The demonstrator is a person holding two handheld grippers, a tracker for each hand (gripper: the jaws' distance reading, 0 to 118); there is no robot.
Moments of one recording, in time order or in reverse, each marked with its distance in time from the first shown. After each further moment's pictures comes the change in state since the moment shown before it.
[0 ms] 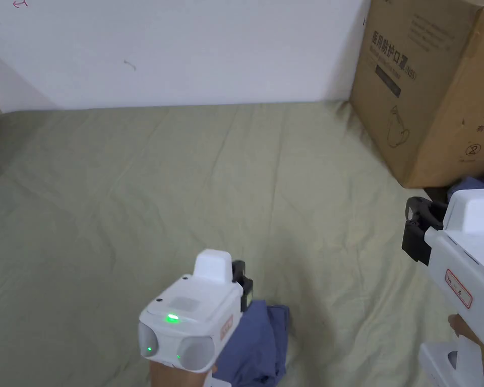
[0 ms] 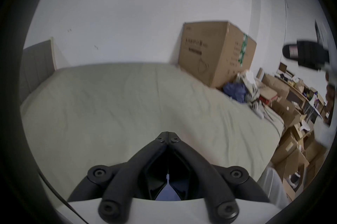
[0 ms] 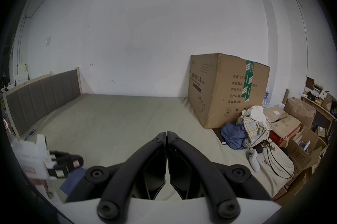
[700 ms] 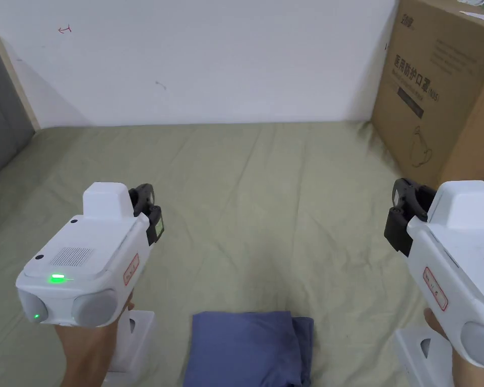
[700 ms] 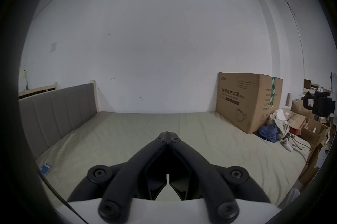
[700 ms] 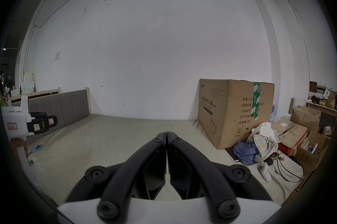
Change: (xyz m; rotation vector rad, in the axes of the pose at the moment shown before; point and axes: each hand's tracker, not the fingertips) left arm -0.100 0.081 0.103 0.339 0.297 -0.058; right arm -0.066 0.026 0.027 0.189 0.040 -0.017
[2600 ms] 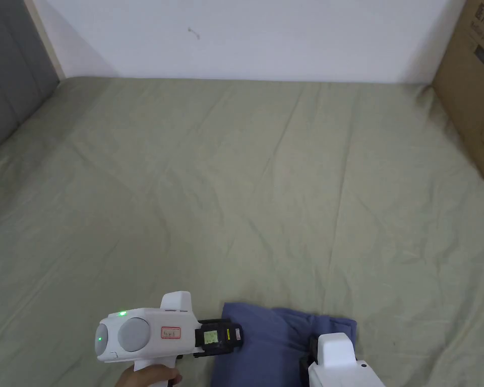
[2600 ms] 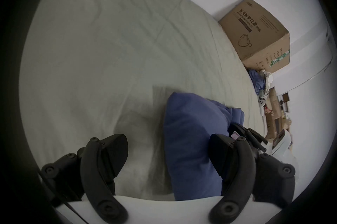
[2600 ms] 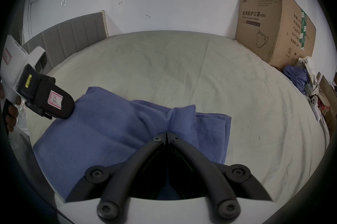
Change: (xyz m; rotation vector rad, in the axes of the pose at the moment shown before) left arm -0.047 -0.222 -0.103 -0.993 -0.301 0.528; right arm -0.118 -0.285 -0.088 -0.600 0.202 0.043
